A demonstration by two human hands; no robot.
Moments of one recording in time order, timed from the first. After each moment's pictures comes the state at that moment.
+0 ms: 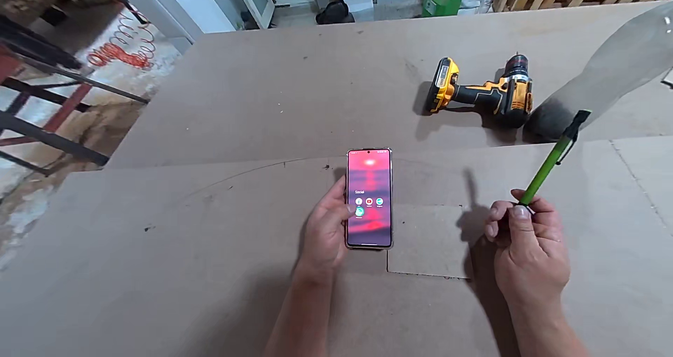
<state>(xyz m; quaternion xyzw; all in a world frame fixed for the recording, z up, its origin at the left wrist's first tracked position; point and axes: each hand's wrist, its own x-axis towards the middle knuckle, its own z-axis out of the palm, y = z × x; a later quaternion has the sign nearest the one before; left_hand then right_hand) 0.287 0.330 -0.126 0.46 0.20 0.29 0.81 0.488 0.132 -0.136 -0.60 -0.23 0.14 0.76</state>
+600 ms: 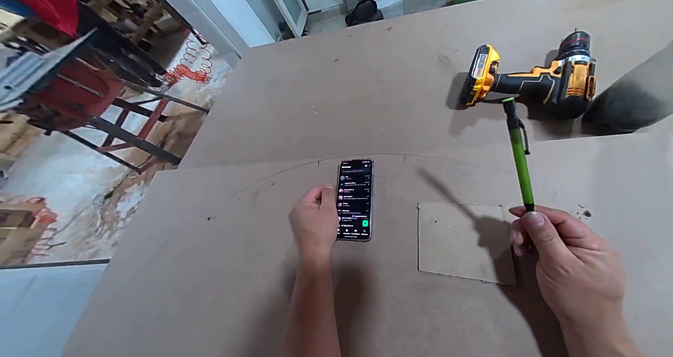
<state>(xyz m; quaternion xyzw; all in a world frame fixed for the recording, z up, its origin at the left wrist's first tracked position) 0.248 0.367 -0.115 0.67 0.64 0.27 0.27 0.483 0.127 -0.136 -0.65 -0.28 0.19 0.68</state>
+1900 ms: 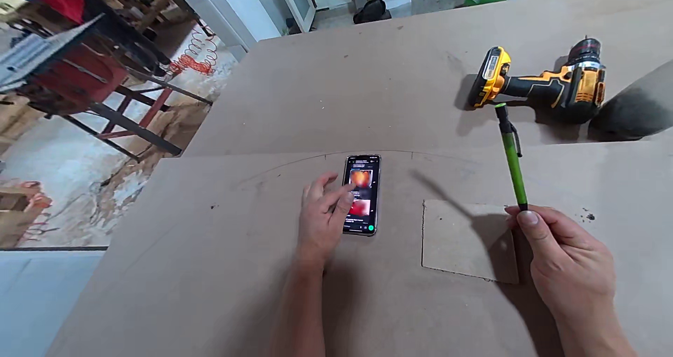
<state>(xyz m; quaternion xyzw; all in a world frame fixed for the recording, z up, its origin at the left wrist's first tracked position) 0.207 0.373 -0.139 0.84 0.39 0.29 0.25 0.479 0.134 -0.138 -0.69 -0.34 0.13 0.63</state>
